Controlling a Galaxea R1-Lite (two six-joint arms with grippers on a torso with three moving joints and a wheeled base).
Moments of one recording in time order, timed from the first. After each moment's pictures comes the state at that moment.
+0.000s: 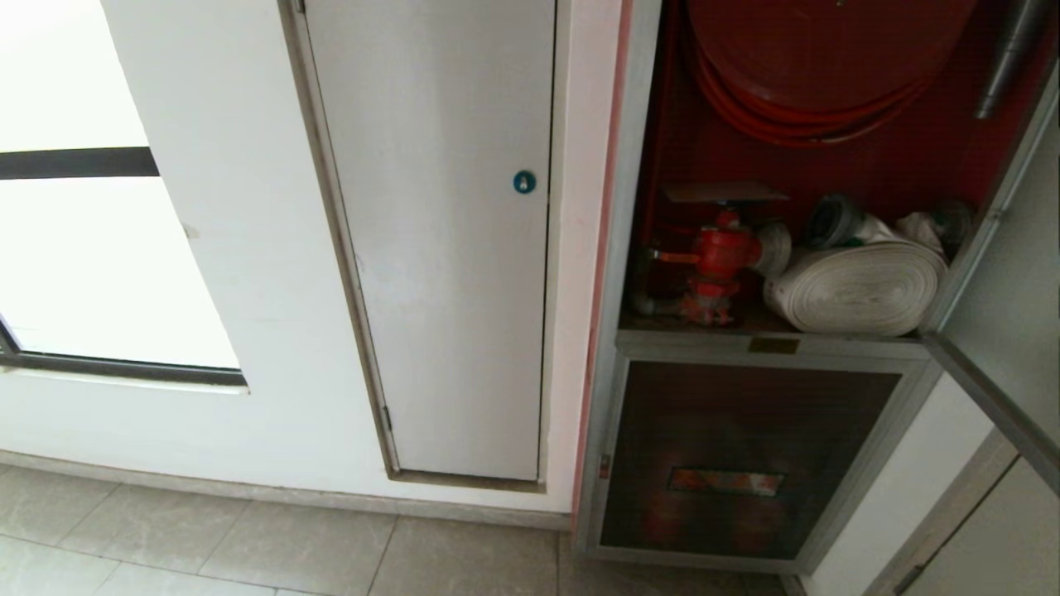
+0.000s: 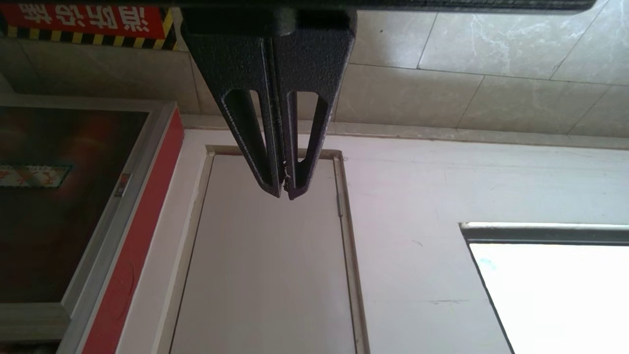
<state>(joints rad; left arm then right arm) -0.01 0.00 0.00 0.01 -0.02 0.02 0.00 0.01 -0.16 0.04 0.03 -0.03</state>
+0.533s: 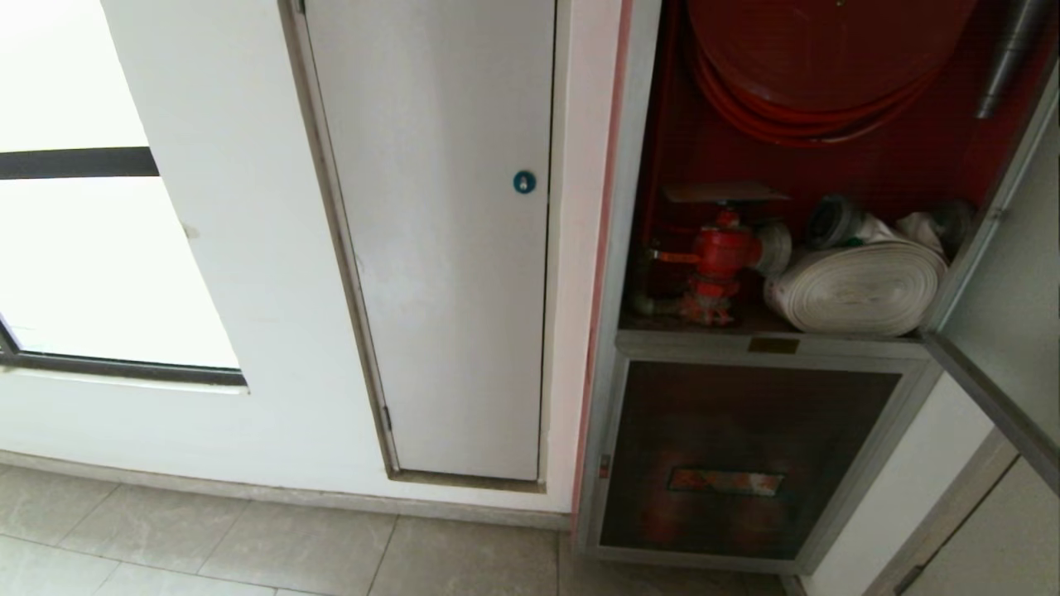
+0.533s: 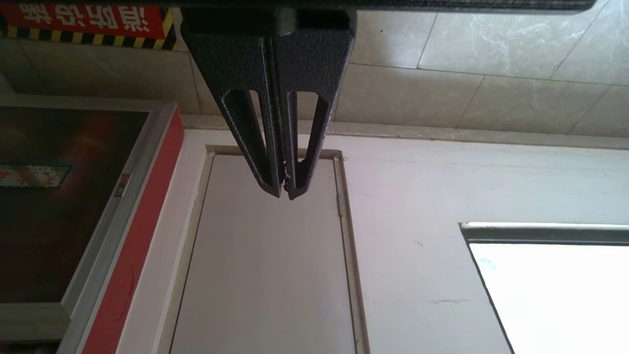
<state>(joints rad) -0.01 0.00 0.00 0.01 -0.02 0.02 0.00 0.00 0.00 -0.12 0.03 -0.03</state>
